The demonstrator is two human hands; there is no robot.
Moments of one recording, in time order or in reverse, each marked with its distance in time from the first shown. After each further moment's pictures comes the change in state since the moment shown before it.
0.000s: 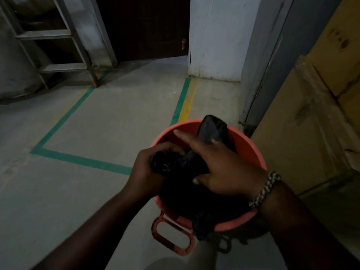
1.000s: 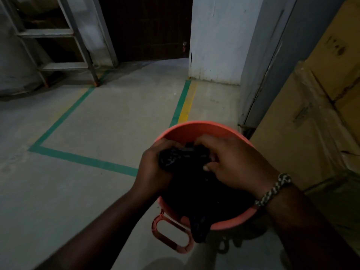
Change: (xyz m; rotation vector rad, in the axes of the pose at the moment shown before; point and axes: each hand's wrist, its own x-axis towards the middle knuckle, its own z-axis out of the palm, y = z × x) left_hand -0.001 -0.002 0.007 0.193 0.134 0.022; right_hand -0.010 -0.001 -0.012 -0.230 0.222 0.056
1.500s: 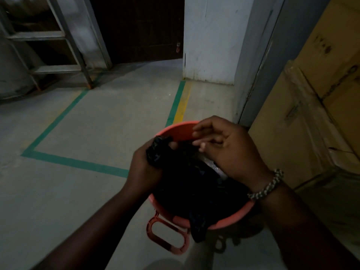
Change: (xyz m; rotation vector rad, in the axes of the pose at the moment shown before) left_hand 0.006 0.007 0.005 -0.129 0.053 -0.200; right_hand 0.003 -0.001 0.002 0.775 0.294 0.116
